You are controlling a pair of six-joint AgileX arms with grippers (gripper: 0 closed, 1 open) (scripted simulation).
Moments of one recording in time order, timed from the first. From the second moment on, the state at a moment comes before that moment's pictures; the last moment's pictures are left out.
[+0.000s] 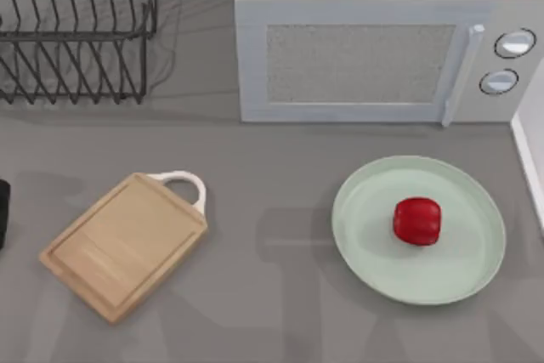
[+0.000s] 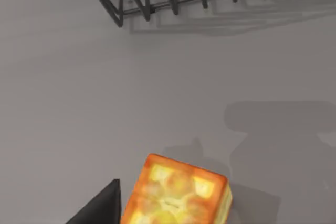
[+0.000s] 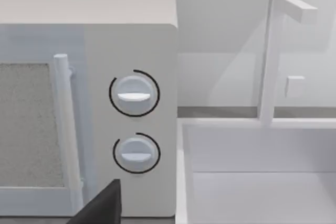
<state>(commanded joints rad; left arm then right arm) 0.09 0.74 0.51 -0.41 0.00 0.30 0.00 0.00 0.00 0.00 0.00 0.00</state>
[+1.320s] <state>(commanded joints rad) 0.24 1.82 1.26 -1.02 0.00 0.72 0.00 0.00 0.00 0.00 0.00 0.00</state>
